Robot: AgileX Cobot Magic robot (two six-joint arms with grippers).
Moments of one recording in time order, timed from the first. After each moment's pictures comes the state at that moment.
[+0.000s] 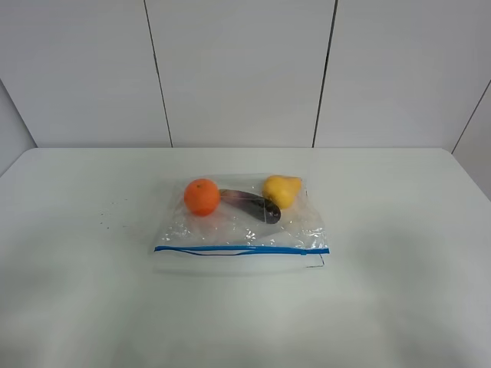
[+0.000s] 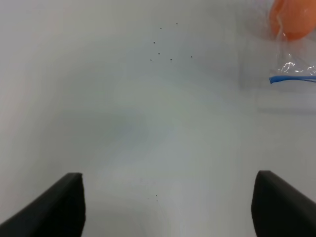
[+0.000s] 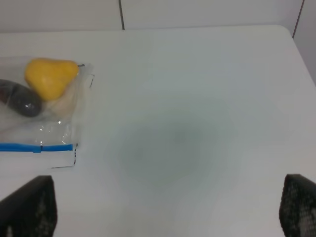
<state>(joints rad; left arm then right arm) -0.02 -0.01 -0.50 0.08 1.06 0.00 0.01 0.00 -0.50 0.02 1.02 0.03</state>
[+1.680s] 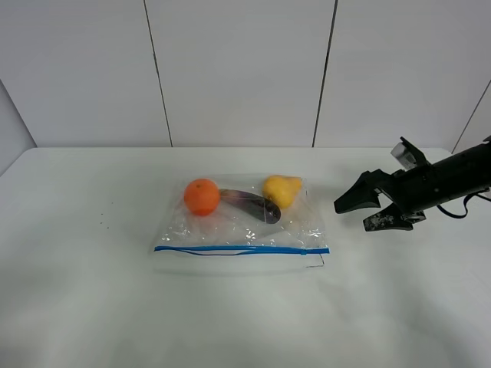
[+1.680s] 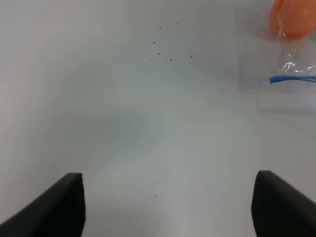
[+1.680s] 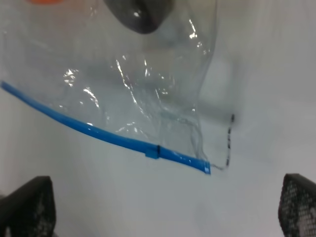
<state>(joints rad) -0.02 -0.01 -0.50 0.08 1.06 0.00 -0.19 1.88 -1.00 1.07 1.02 -0.96</state>
